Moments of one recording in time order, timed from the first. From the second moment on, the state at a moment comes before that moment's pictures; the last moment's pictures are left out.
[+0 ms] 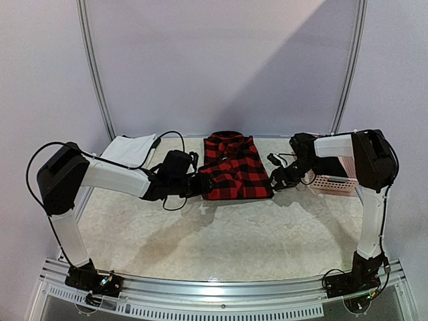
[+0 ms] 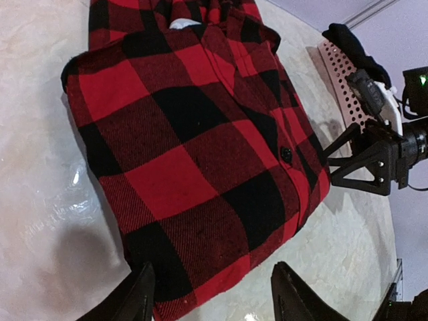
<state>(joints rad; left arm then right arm) -0.77 1.85 1.01 0.21 0.00 -0.74 0.29 2.11 1.45 -0.65 -0.62 -0.11</state>
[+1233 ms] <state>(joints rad) -0.61 1.82 1.31 -0.24 0.08 -0.51 0.29 1.73 1.26 -0.94 -0.65 -0.32</state>
